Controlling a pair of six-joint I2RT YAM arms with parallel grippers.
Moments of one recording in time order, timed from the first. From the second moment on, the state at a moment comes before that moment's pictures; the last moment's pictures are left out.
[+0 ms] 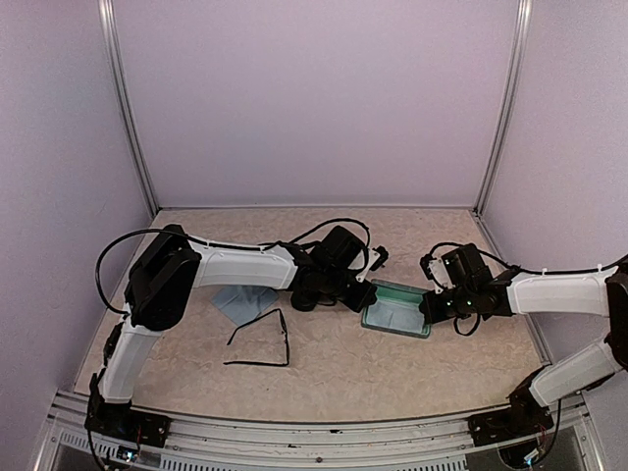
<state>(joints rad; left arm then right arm) -0.97 2.32 1.78 -0.23 0.18 -0.17 0.51 1.34 0.61 -0.16 0.00 0.23</state>
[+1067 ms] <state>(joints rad) -0.99 2.32 1.78 -0.23 0.12 -0.18 0.51 1.31 0.61 -0.16 0.00 0.25</state>
